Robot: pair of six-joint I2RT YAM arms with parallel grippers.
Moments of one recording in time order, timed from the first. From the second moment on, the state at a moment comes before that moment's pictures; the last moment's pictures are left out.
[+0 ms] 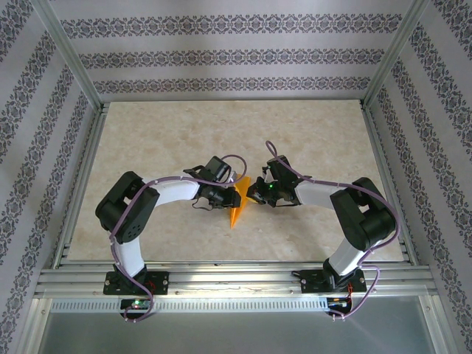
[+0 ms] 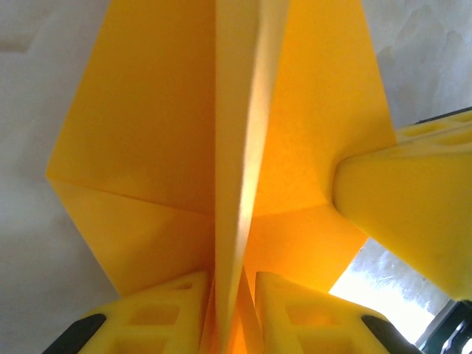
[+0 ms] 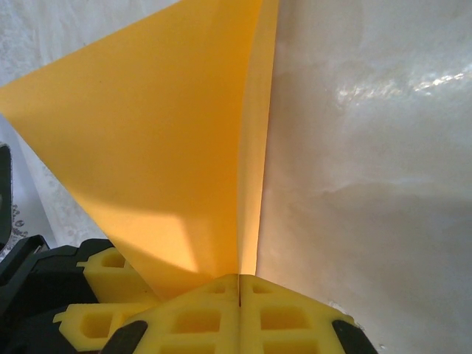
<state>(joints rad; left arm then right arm) -0.64 1.84 1.03 -0.30 0.45 -0.61 0.49 1.67 0.76 -0.03 -0.54 0.97</state>
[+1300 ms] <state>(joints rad) -0.64 1.85 1.23 -0.60 0.12 -0.56 0.35 1.50 0.64 -0.03 -0.56 0.94</state>
